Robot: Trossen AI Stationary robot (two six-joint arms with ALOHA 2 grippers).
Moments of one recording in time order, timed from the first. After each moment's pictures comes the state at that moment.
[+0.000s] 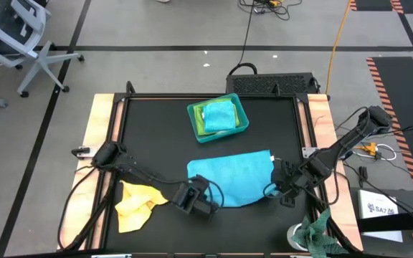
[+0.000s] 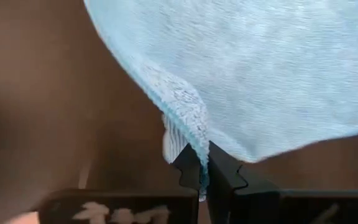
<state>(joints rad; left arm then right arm) -0.45 2.08 1.76 -1.04 -0.28 -1.42 0.64 1.05 0.61 -0.76 0.11 0.86</state>
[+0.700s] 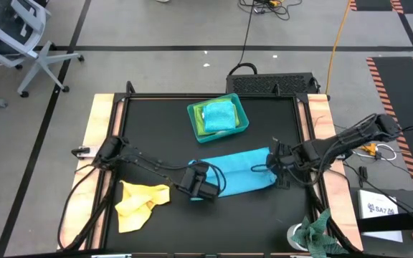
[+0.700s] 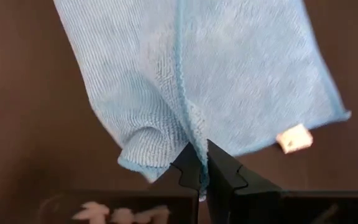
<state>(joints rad) -0.32 2.08 1.76 -1.20 -0.31 -1.31 0.27 1.04 0.61 -0.87 0.10 0.43</state>
